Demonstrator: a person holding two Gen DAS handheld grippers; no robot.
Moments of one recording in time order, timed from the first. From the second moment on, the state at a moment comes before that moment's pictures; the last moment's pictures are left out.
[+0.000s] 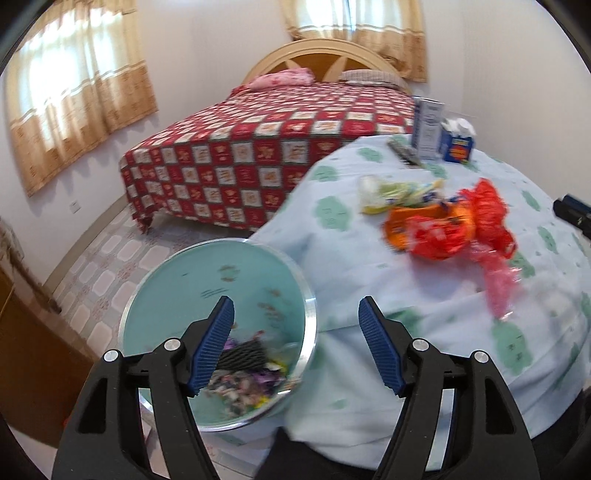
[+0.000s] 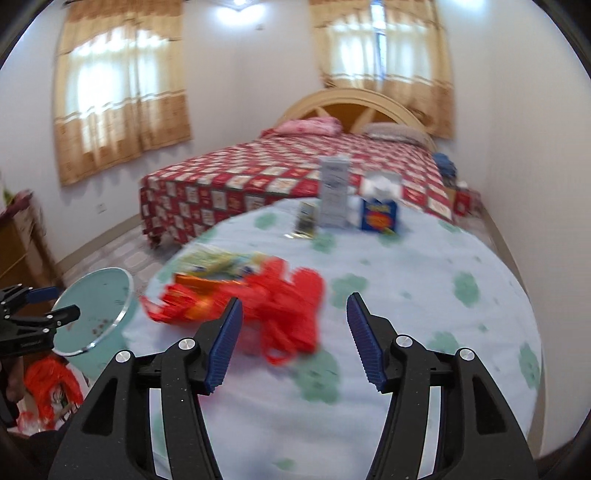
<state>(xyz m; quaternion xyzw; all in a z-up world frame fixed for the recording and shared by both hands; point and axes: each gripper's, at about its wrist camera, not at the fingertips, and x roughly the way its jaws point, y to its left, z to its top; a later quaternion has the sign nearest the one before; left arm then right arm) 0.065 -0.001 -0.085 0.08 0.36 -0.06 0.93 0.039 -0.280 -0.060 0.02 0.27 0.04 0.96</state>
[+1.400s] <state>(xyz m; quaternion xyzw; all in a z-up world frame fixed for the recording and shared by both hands) 0.087 -0.030 -0.061 0.08 0.34 -0.11 0.93 0.097 -0.255 -0.065 0.04 0.30 0.07 0.95</state>
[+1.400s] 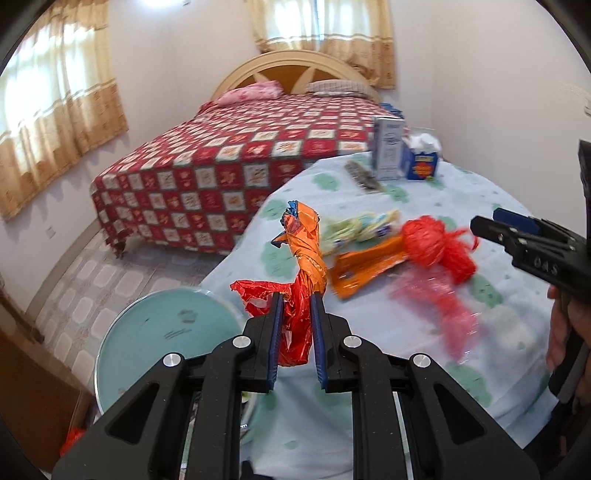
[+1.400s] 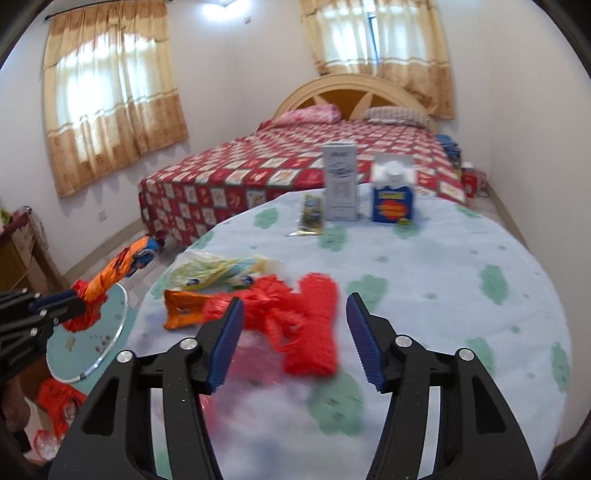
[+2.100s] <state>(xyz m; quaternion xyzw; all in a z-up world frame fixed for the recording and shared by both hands) 0.078 0.035 -0.069 0.05 0.34 -0.08 0.93 0.129 -0.210 -0.090 -0.01 0.36 0.10 0.93</state>
